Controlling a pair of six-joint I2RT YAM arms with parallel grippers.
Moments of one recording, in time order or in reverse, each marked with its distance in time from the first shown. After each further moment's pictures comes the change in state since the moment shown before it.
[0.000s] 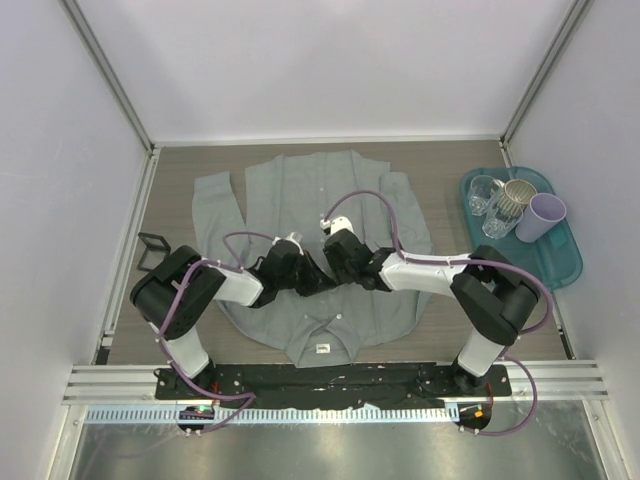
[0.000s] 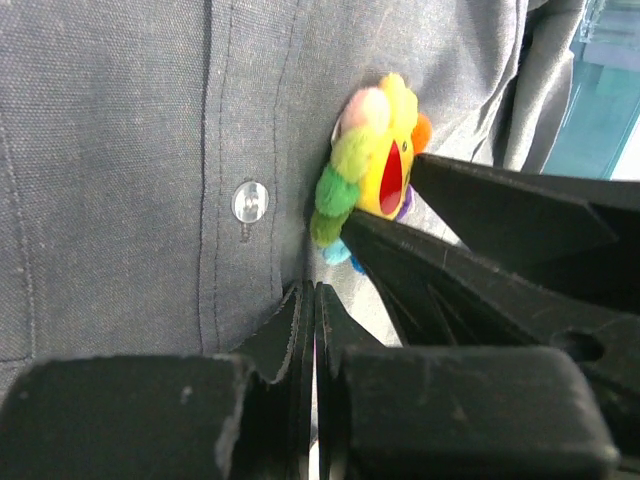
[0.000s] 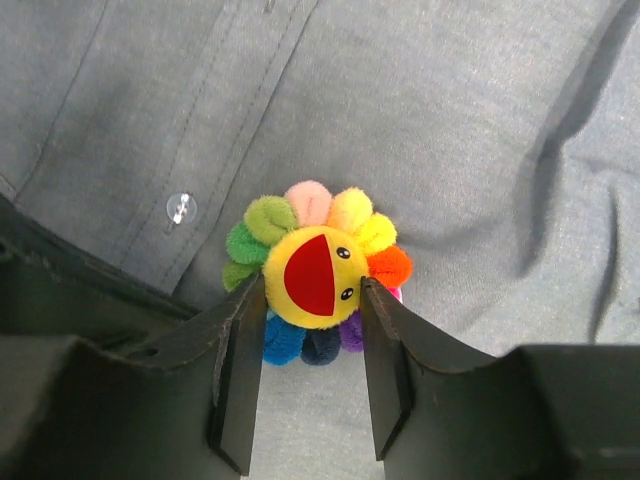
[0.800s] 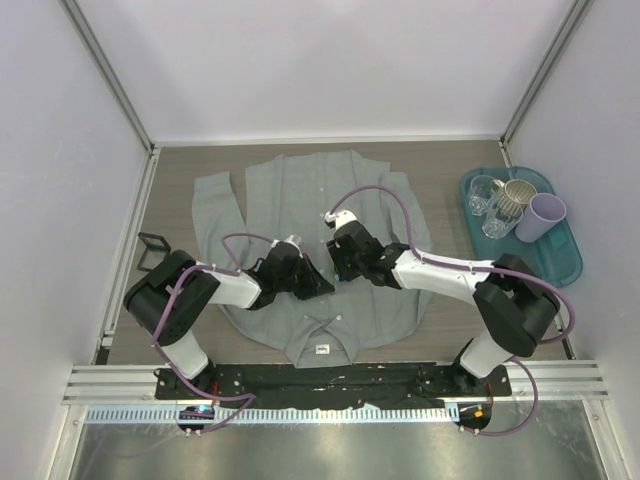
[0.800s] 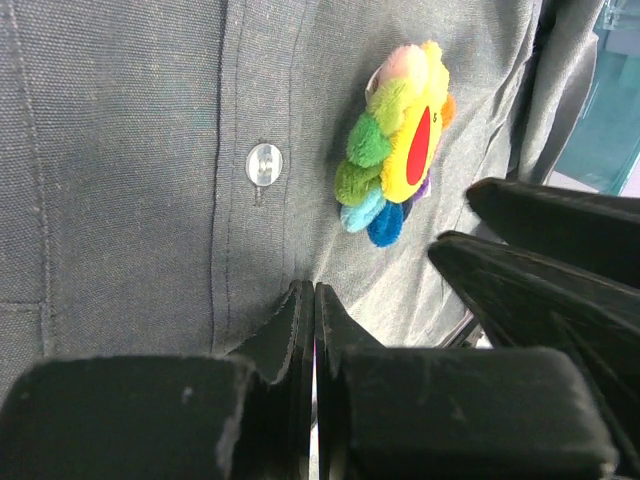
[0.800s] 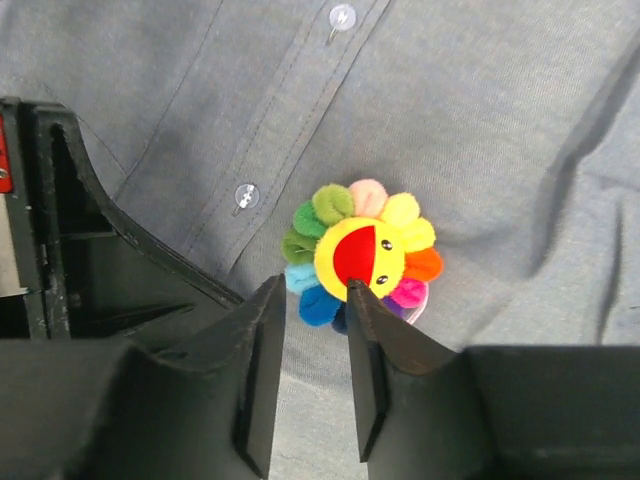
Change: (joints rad) left arm -0.016 -0.050 -0.017 -0.064 -0.019 0.006; right arm -0.042 -0.113 0.010 -0.030 -0.161 0.018
